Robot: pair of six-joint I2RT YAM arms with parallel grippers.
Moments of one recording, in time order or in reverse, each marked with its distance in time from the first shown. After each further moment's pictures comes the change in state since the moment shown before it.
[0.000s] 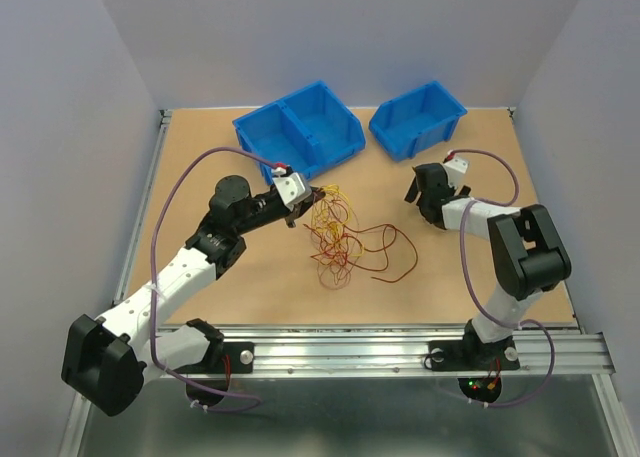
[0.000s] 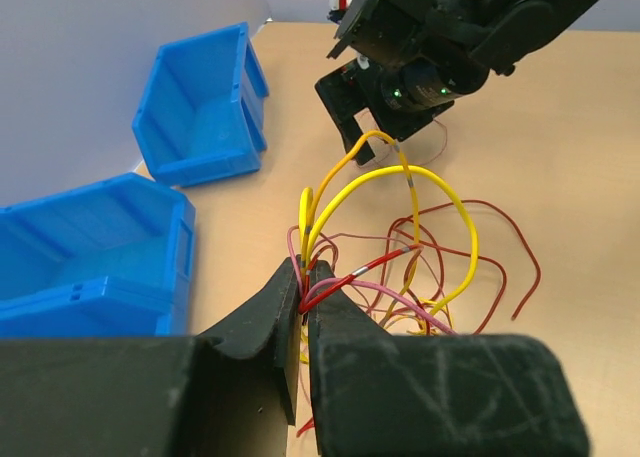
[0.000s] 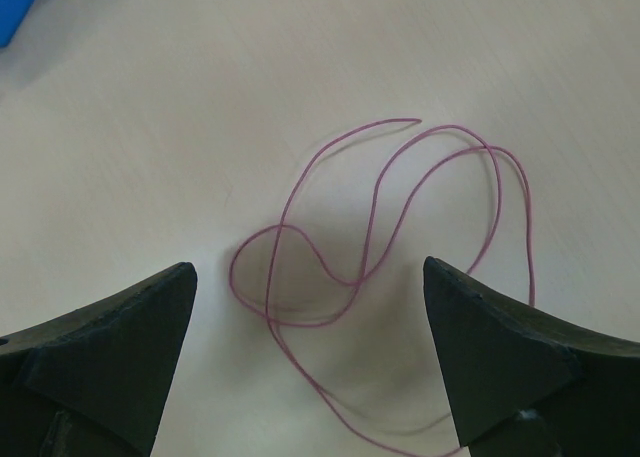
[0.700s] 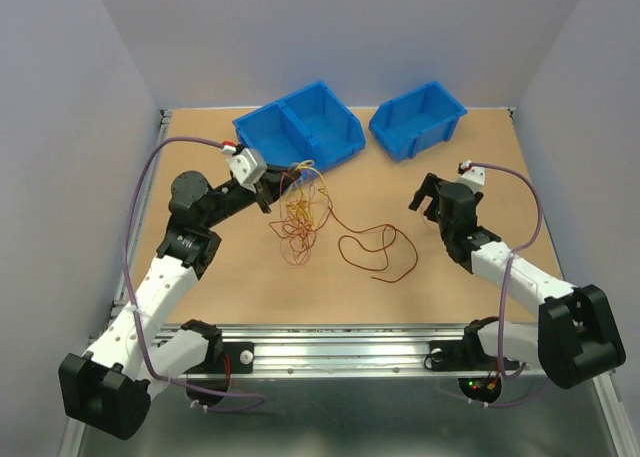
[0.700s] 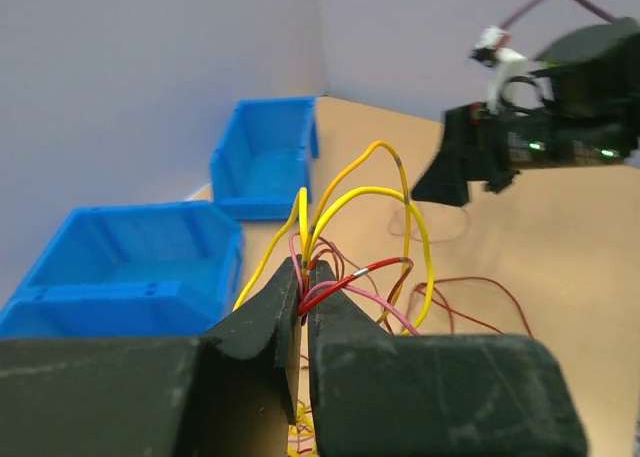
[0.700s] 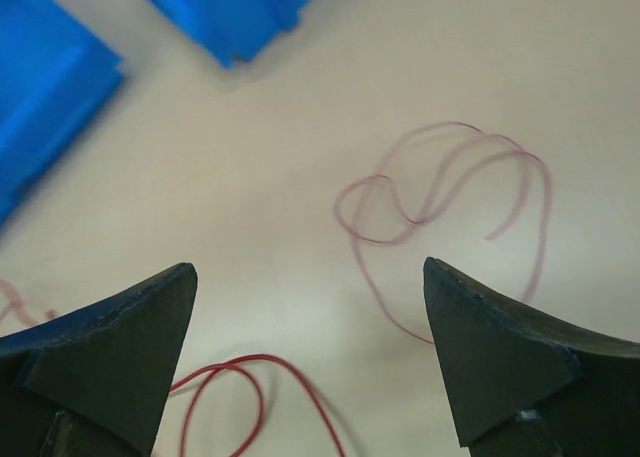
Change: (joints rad) left arm 0.253 -0.121 0.067 0.031 0.110 -0.271; right arm 0.047 -0.517 -0.288 0.179 -0.229 -0.098
